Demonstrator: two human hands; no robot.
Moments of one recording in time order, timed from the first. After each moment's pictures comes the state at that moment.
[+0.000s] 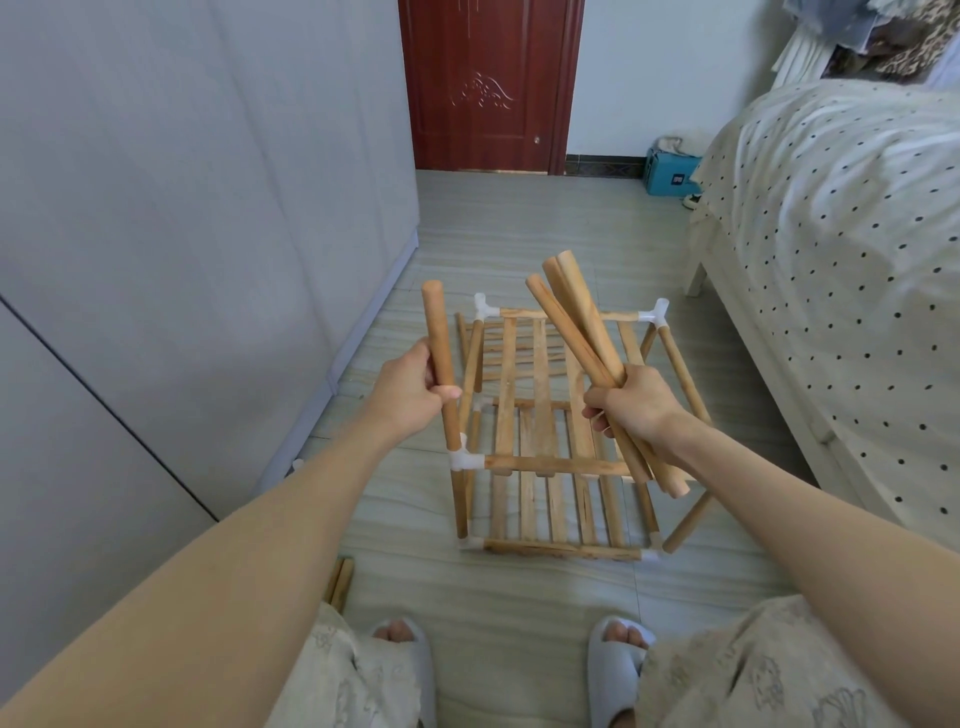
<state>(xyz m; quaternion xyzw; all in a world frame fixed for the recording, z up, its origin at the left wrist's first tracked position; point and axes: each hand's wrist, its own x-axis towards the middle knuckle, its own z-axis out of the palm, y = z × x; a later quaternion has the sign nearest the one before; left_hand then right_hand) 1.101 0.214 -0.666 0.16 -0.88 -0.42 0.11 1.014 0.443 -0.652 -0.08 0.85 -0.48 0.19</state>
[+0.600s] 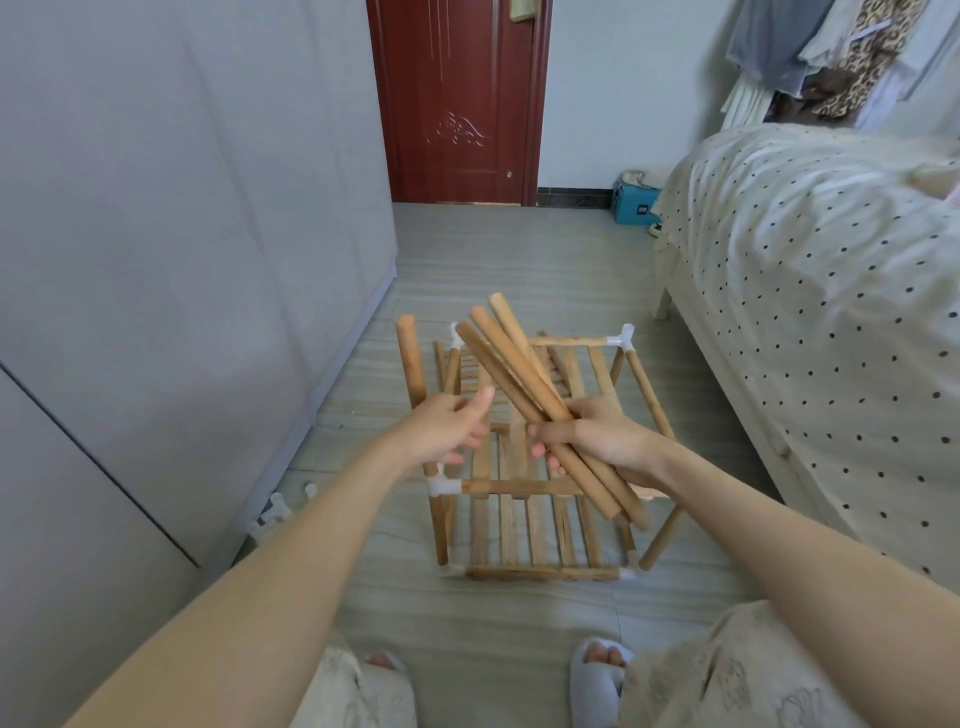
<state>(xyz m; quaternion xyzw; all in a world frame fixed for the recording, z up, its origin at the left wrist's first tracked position) 1.104 0.270 -0.632 0.15 -0.82 -0.55 -0.09 1.035 0.452 -0.631 -0.20 0.75 -0.53 0.35</state>
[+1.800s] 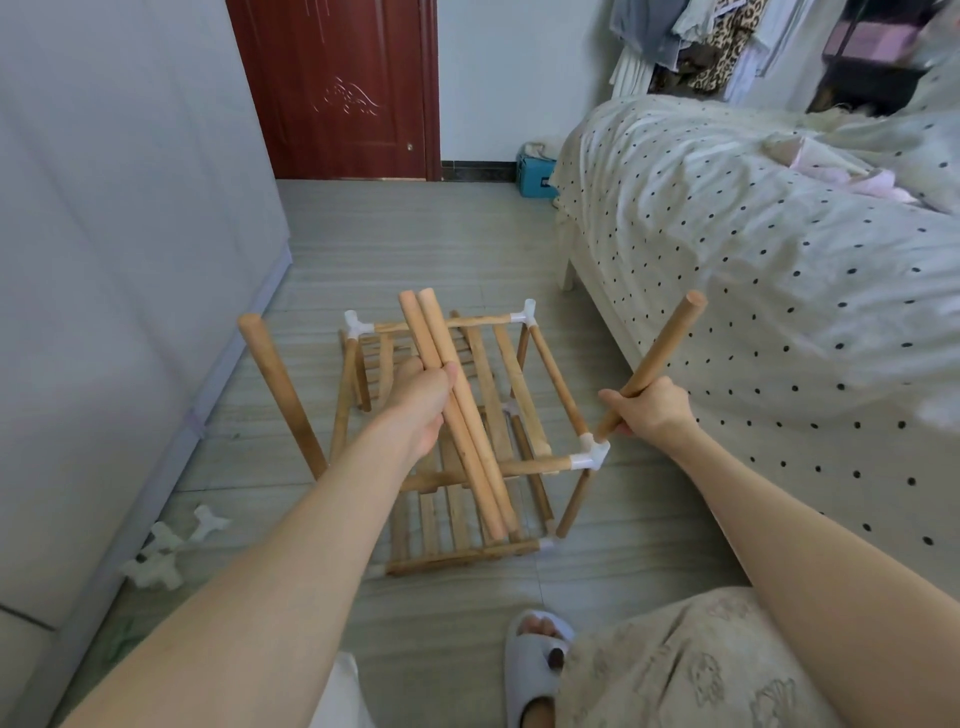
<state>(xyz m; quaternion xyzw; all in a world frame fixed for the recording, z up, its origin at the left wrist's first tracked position) 1.033 0.356 -0.638 0.26 -0.60 -0.75 0.03 0.968 0.583 -0.669 0.09 0.92 -0.39 0.04</state>
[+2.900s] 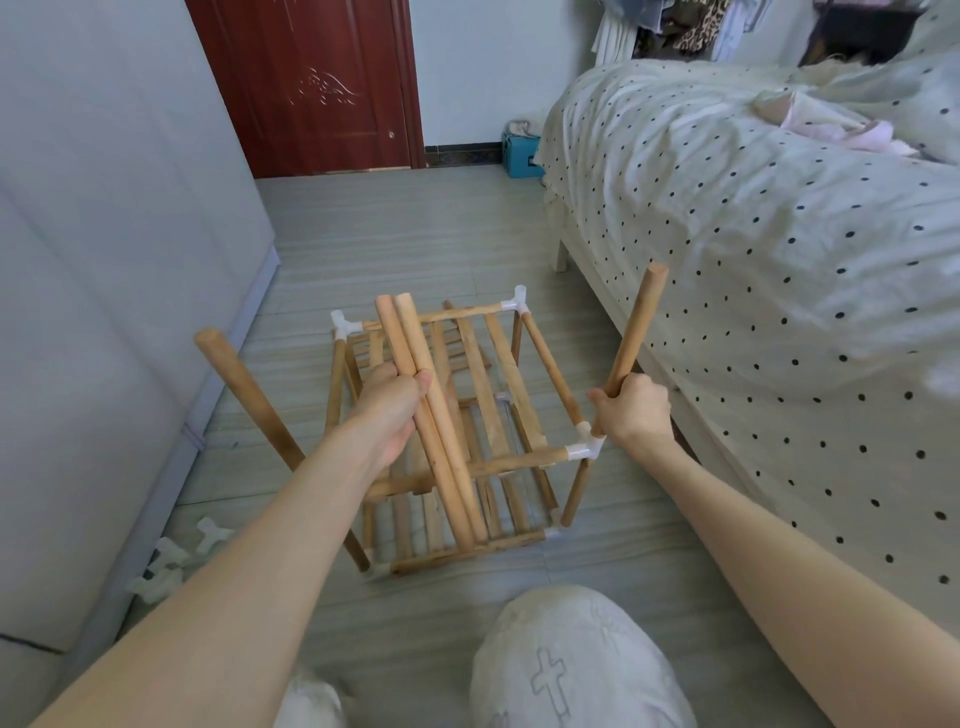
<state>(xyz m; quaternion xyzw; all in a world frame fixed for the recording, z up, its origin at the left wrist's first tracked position) 1.036 0.344 -0.642 0.24 -0.64 -0.73 0.00 0.974 0.568 -0.696 0.11 0.92 -0.38 -0.02</state>
